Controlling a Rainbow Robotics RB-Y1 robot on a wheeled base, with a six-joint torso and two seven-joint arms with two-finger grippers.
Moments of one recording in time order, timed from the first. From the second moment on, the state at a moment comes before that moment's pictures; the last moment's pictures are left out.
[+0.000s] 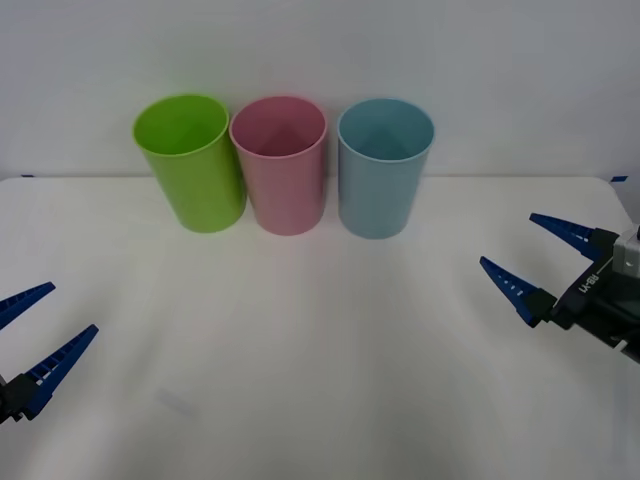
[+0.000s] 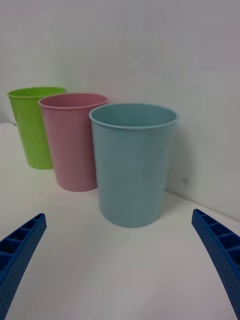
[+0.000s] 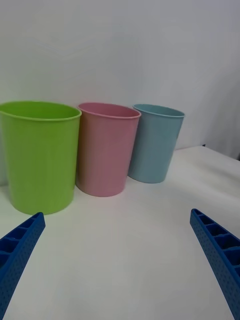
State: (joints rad) right arm 0.18 -0.61 -0.15 -1.77 1.03 -0.75 0.02; left arm 0.35 0.40 0.52 -1.66 -0.96 -1.22 0.00
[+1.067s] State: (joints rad) right arm 0.41 -0.61 -0.24 -1.77 1.00 -1.01 0.09; left arm 0.35 0.40 0.52 -1.66 -0.96 -1.22 0.00
